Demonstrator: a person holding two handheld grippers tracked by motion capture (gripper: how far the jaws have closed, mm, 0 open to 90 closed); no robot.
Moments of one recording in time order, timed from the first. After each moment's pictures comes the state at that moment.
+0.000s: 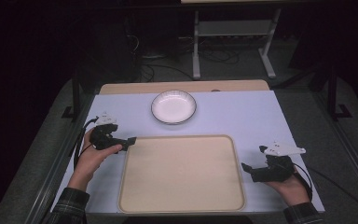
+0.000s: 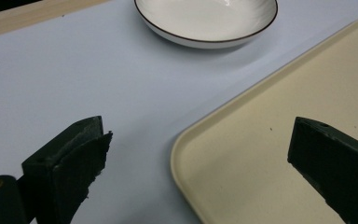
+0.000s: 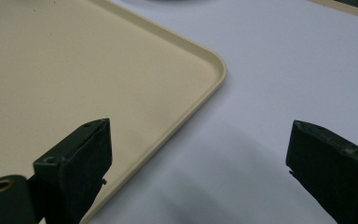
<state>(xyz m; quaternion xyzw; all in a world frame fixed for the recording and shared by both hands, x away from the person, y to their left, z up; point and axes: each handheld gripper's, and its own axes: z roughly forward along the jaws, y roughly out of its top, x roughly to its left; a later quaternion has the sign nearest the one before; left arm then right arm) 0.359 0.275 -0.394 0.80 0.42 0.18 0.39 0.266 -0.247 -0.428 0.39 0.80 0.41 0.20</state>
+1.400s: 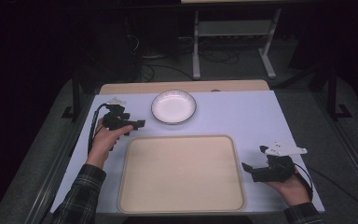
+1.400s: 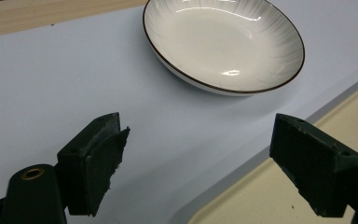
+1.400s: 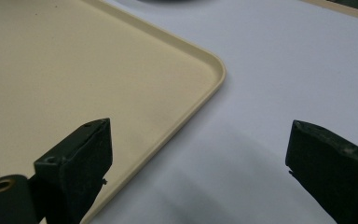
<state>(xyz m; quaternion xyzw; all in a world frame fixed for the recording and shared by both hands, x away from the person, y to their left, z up) 0.424 0.253 -0.397 0.78 0.46 0.13 0.39 0.266 -0.249 -0.428 0.39 0.80 0.41 0.20</state>
